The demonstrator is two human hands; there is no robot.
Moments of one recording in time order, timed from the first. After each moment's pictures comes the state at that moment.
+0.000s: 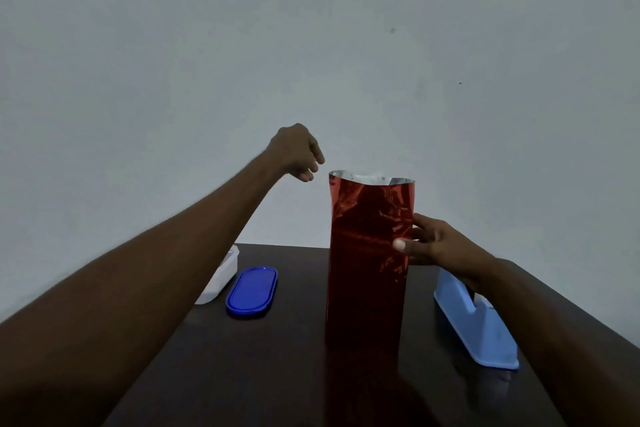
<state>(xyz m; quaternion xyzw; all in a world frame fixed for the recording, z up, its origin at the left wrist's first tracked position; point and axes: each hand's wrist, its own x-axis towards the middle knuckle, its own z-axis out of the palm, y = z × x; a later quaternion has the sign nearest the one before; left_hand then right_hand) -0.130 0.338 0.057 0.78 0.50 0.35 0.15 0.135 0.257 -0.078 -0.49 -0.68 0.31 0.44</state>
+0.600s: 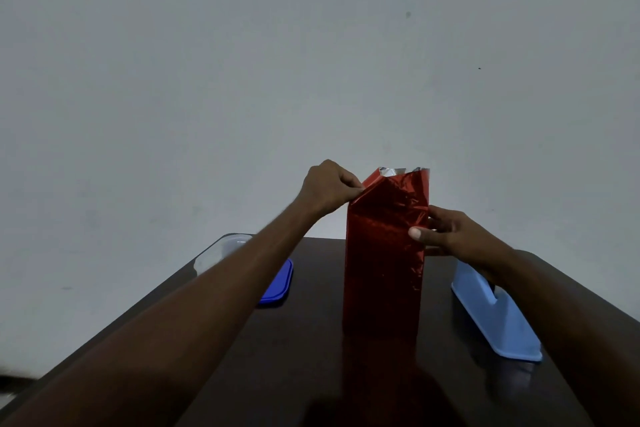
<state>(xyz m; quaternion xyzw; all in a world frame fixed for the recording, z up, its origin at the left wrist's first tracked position) -0.109 0.333 -0.021 0.80 0.40 0.42 0.15 0.127 0.253 -0.078 -0.51 -0.68 0.29 0.44</state>
